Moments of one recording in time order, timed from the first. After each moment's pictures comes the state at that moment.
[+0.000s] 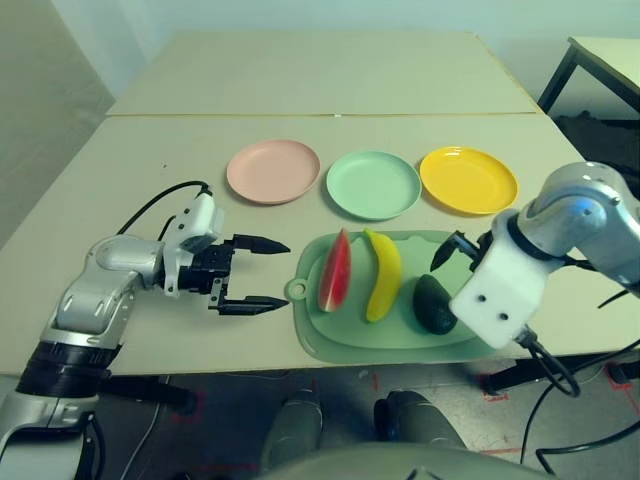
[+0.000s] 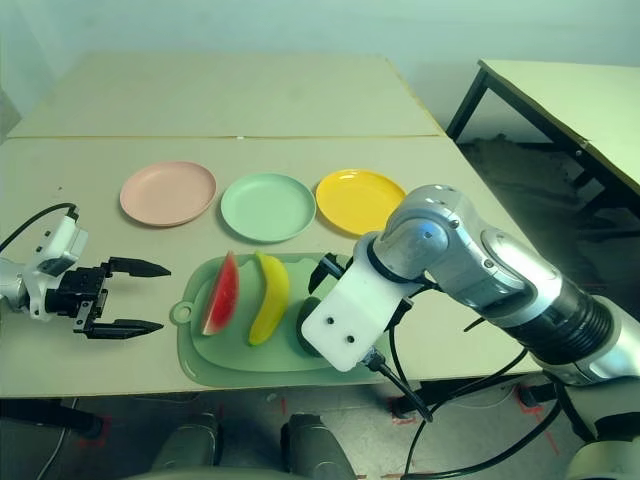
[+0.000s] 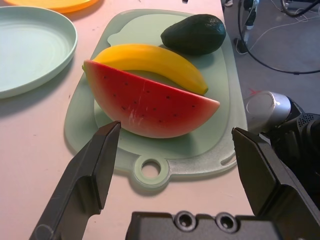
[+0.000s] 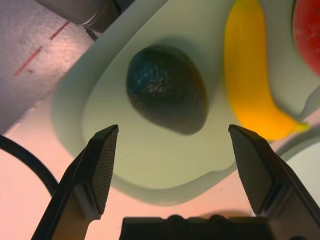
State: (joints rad) left arm -0.23 0.86 0.02 -0.03 -0.48 0.23 -1.45; right arm -0.83 -1.01 0.66 -0.36 -0.10 -0.11 1.61
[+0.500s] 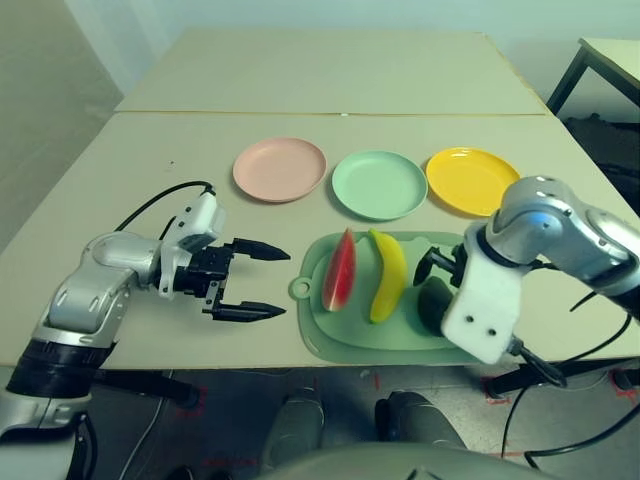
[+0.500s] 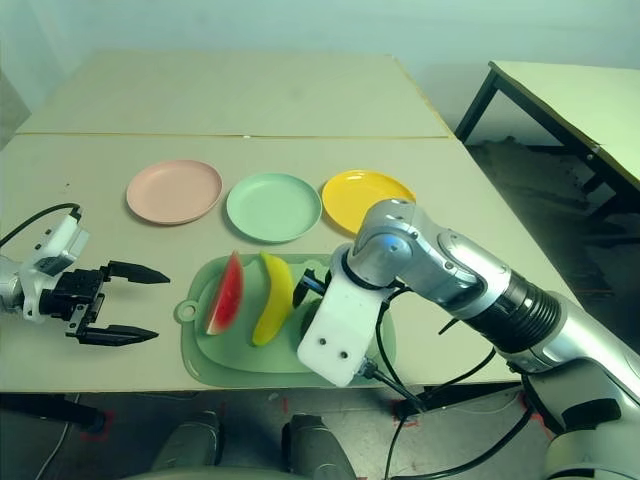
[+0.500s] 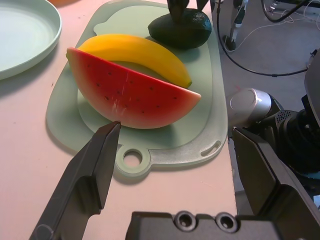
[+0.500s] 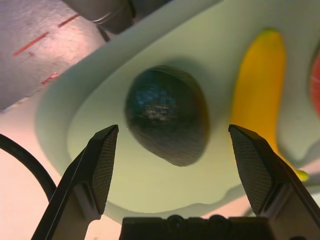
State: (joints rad) left arm -0.23 0.90 0.02 -0.08 -0.50 0.30 -1.49; right arm -0.85 -0.98 0.76 -0.33 -0.14 -0.22 1.61
